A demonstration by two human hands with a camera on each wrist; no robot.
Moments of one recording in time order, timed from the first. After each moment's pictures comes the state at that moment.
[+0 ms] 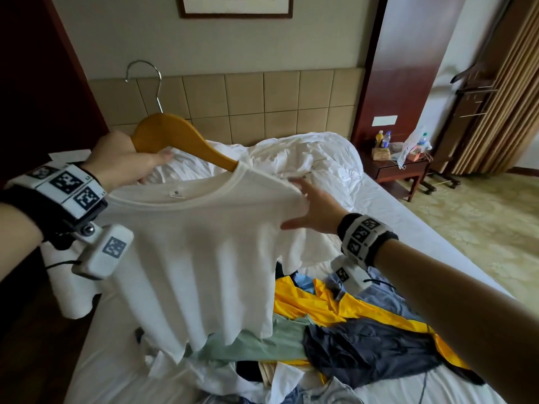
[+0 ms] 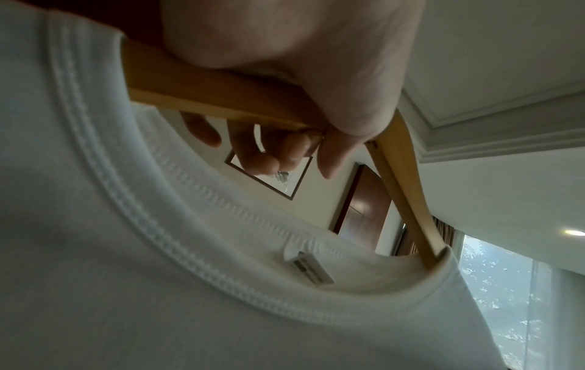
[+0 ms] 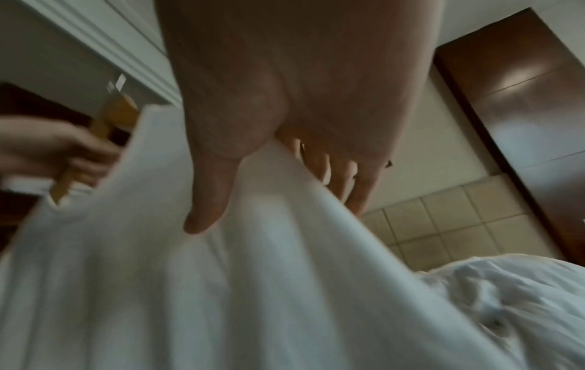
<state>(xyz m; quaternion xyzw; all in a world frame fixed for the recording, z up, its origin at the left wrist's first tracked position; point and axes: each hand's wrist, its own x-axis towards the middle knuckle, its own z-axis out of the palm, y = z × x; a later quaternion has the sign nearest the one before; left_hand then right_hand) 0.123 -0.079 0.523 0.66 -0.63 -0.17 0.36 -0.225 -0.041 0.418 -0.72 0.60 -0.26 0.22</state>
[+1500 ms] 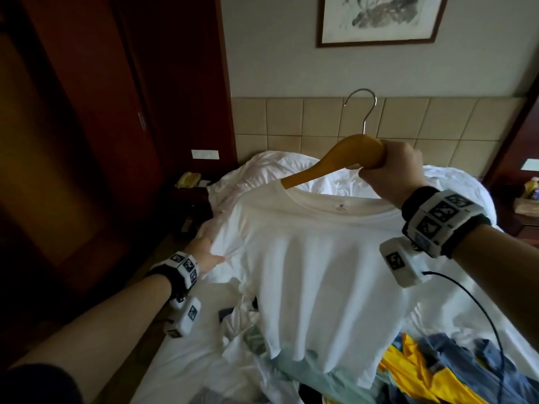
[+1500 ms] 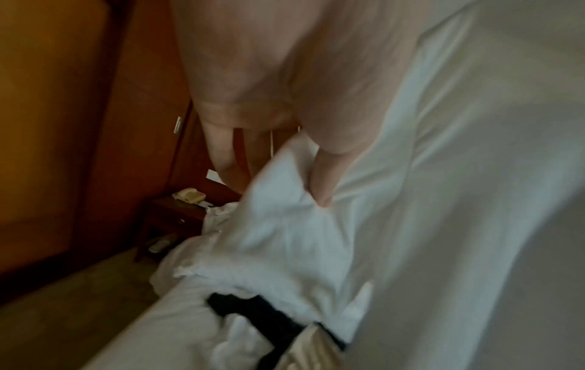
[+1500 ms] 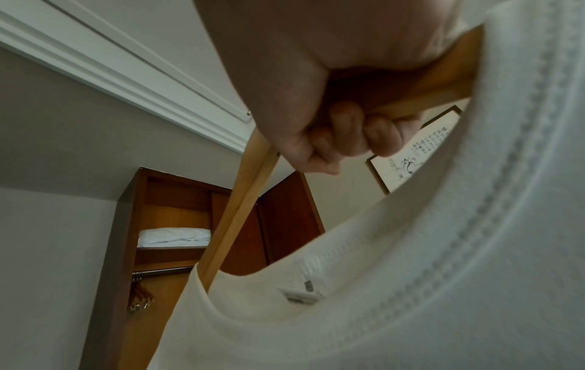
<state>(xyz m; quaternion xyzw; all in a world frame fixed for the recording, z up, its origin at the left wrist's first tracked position) 0.262 -0.023 0.358 0.82 -0.54 -0.16 0.10 -0.106 -0.084 0.526 -0.71 0.57 -0.41 0.05</state>
